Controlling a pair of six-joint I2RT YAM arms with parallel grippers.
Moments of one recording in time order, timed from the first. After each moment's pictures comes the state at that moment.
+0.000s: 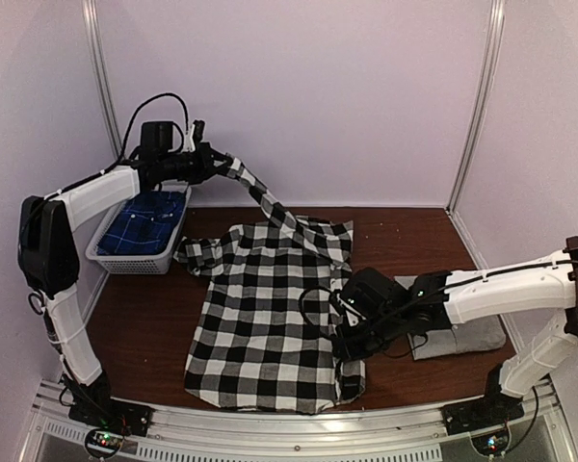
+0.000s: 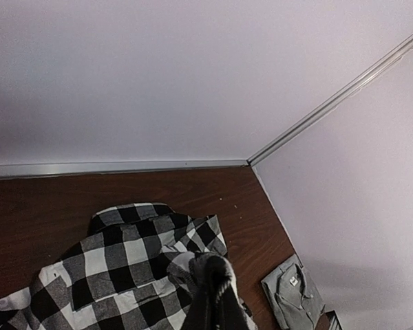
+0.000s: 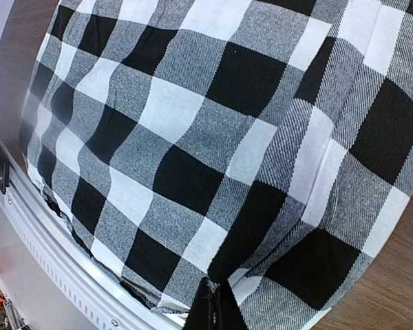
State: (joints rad) left arm -0.29 1.89 1.68 -0.08 0.60 -0.59; right arm 1.09 1.47 0.89 -0.45 -0.07 0.79
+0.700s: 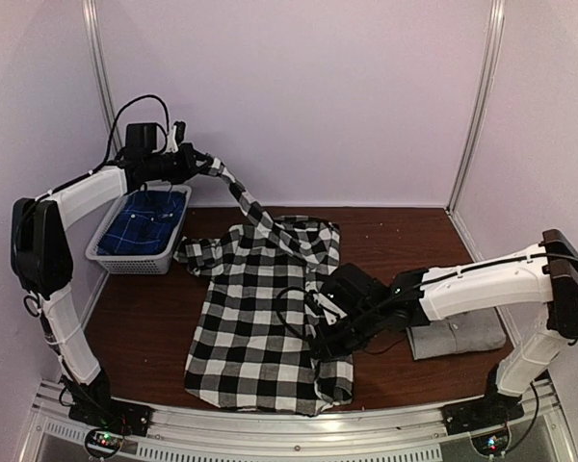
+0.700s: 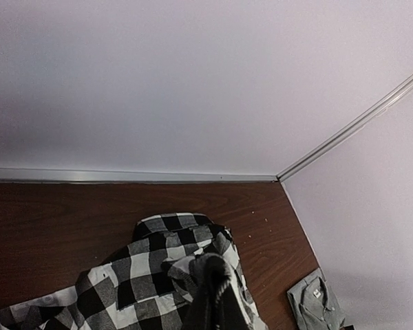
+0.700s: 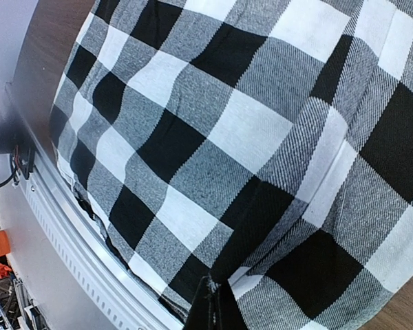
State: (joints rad) left arm -0.20 1.86 1.64 -0.10 0.55 -0.54; right arm 1.09 1.61 0.98 -0.36 -0.20 0.72
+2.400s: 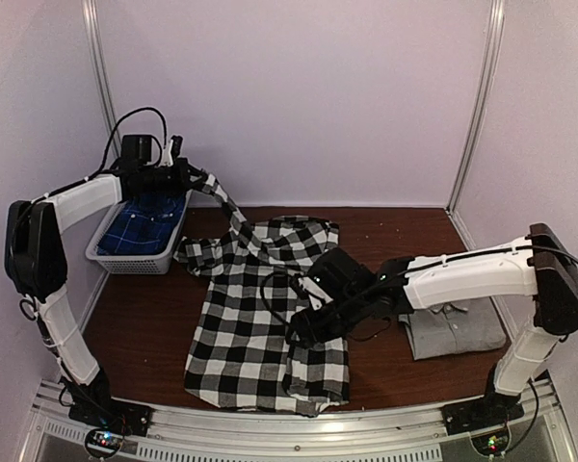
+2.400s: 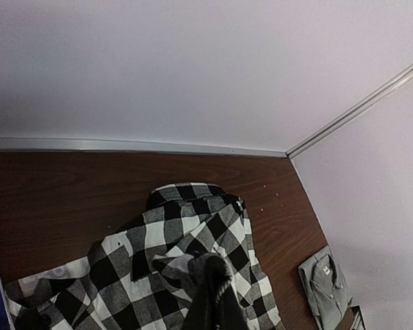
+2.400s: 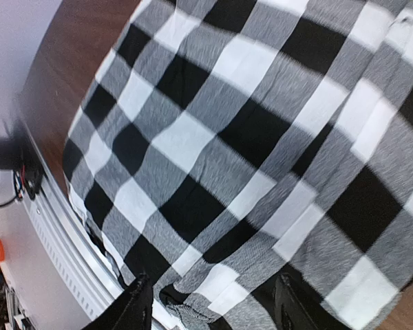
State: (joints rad) left arm -0.16 1.82 1.54 -0.14 0.60 -0.48; right arm 1.07 1.72 1.11 -0.35 -0.18 0.63
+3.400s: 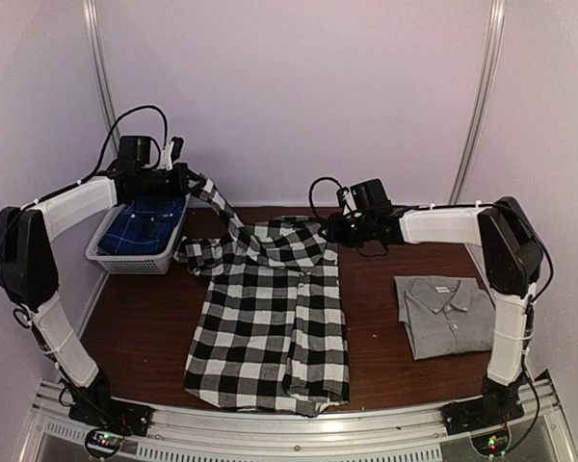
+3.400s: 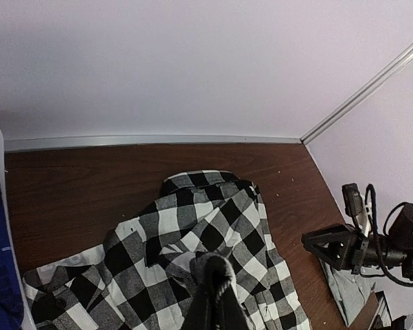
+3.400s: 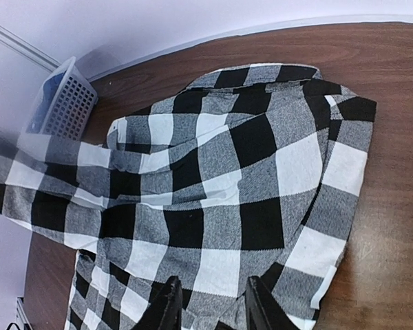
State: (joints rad) left arm -0.19 1.73 1.47 -0.20 0.53 -0.37; right arm 0.55 1.99 1.43 -0.04 -0.18 0.58
